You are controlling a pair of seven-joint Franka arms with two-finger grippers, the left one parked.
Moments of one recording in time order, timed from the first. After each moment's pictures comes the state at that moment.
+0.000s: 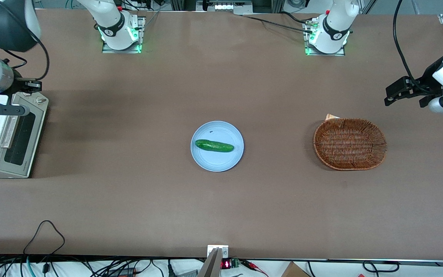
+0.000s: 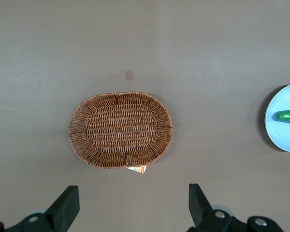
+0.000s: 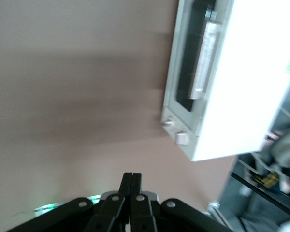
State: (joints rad) arm 0.03 0.09 0.03 -1.72 -0.41 1.45 0.06
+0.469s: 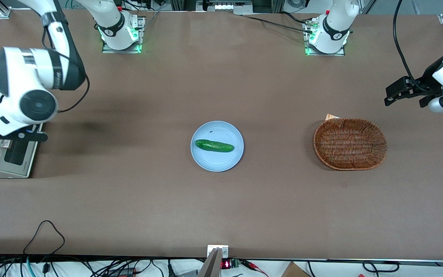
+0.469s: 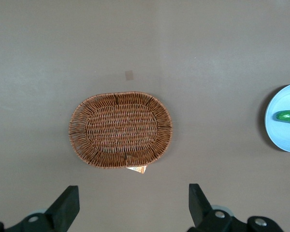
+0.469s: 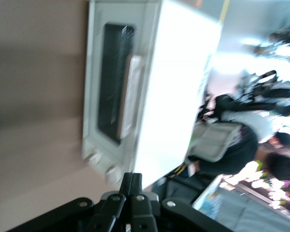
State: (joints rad) arm 0.09 0.25 0.03 -1.80 -0.87 1.58 0.30
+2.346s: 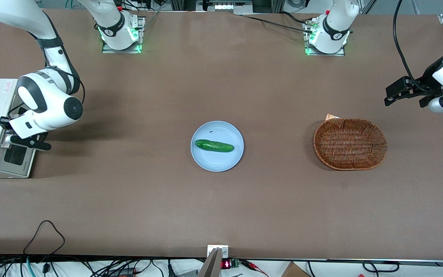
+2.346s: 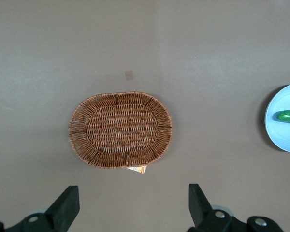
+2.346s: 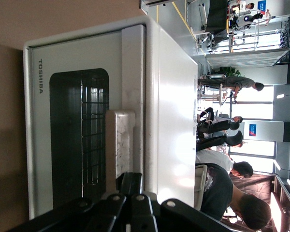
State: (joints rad) arm -0.06 0.33 0.02 -2.09 -1.38 1.96 0.85
